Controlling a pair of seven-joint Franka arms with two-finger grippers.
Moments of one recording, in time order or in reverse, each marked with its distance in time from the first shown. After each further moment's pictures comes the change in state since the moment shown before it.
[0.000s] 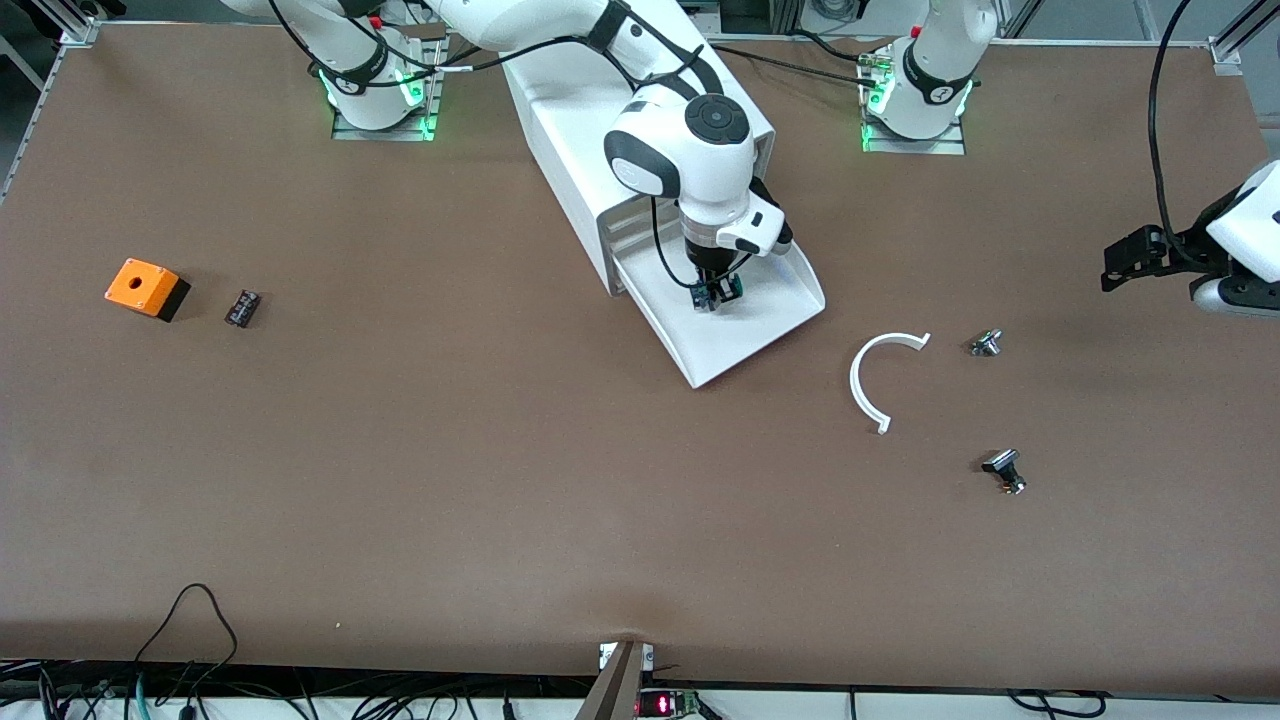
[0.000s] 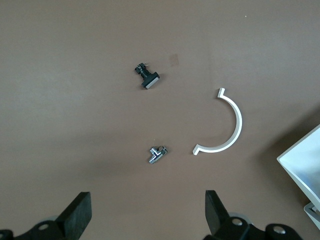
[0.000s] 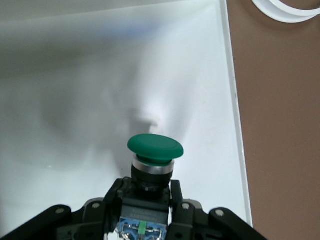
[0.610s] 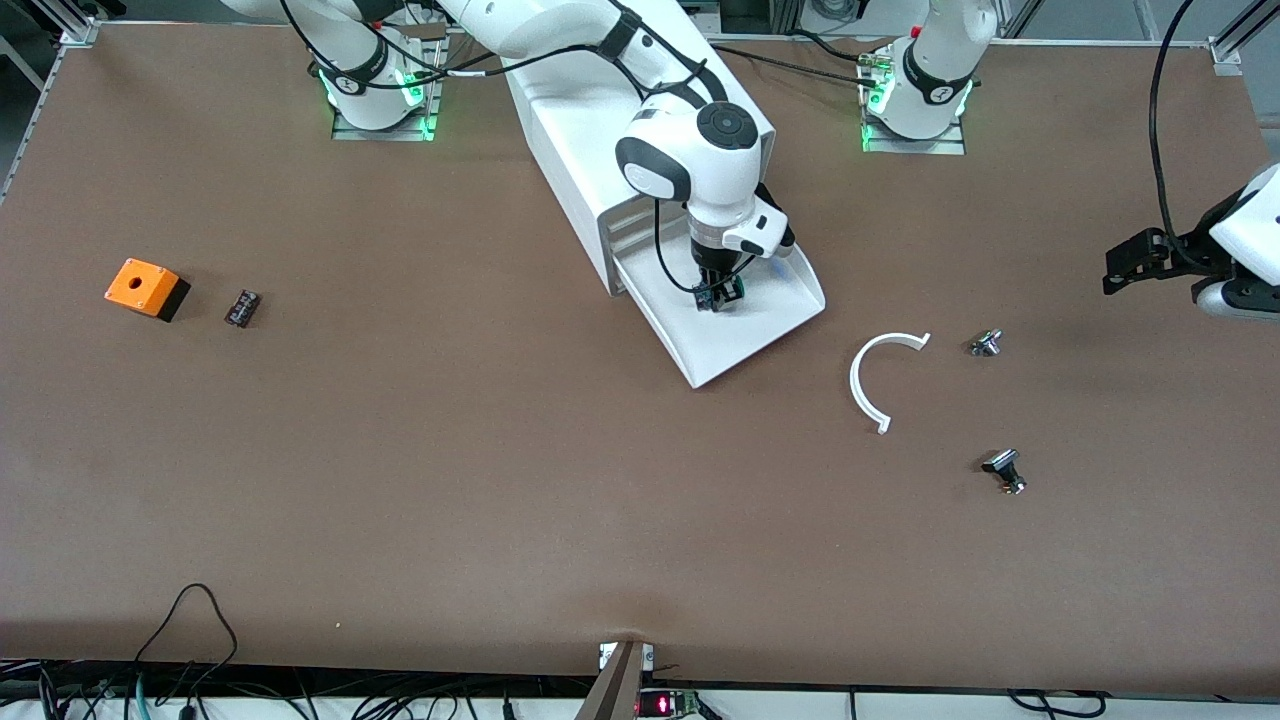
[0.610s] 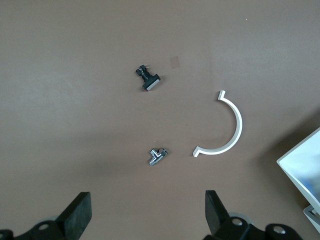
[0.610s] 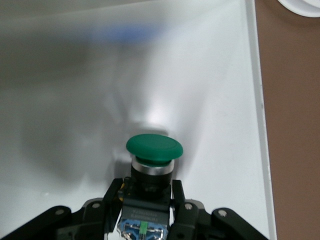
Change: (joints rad) left arm 0.000 0.012 0.000 0.014 0.000 0.000 -0.006; right arm 0.061 0.040 -0.050 0.007 -0.001 0.029 0.062
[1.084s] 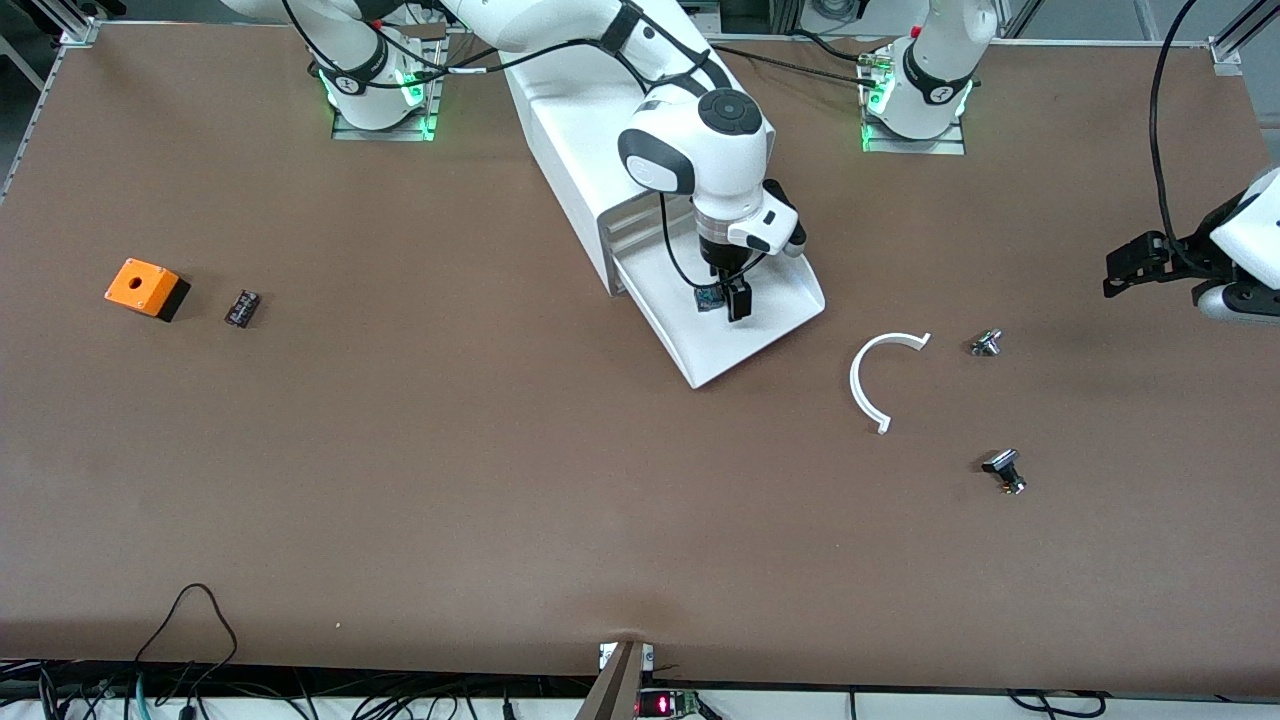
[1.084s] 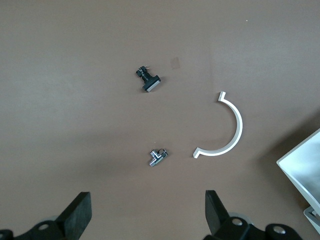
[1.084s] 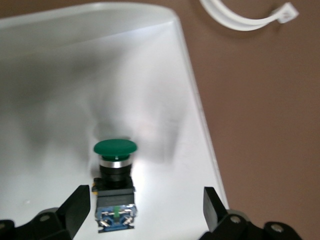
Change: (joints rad) left arm 0.000 0.006 0.000 0.005 0.000 0.000 0.000; right arm -0.003 -0.007 -0.011 0.073 0.000 0.010 0.095
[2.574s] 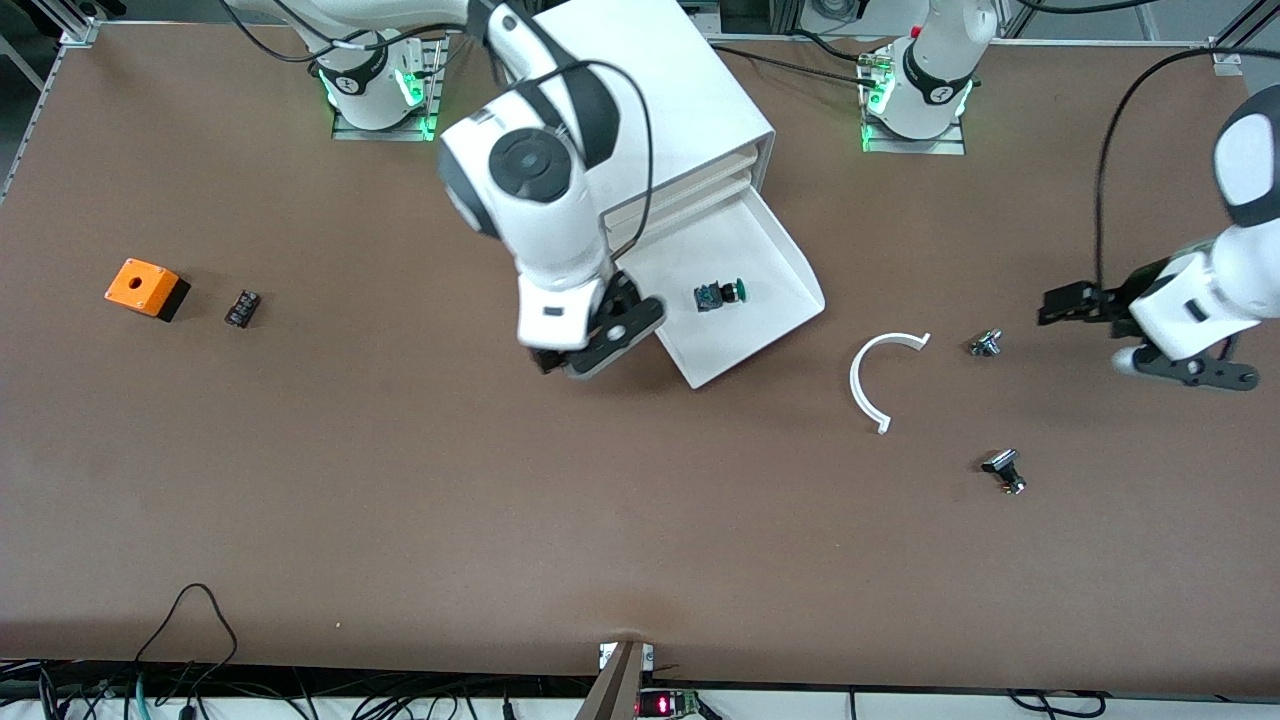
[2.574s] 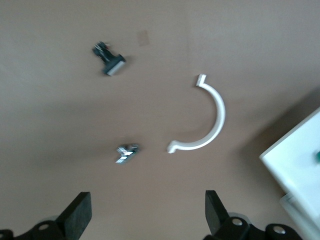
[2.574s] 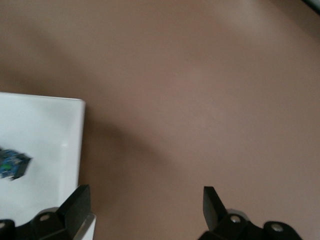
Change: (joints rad) left arm -0.032 0.170 -0.008 0.001 -0.123 0.005 -0.082; right arm -0.312 -0.238 -0.052 -0.083 0.187 -0.269 0.783
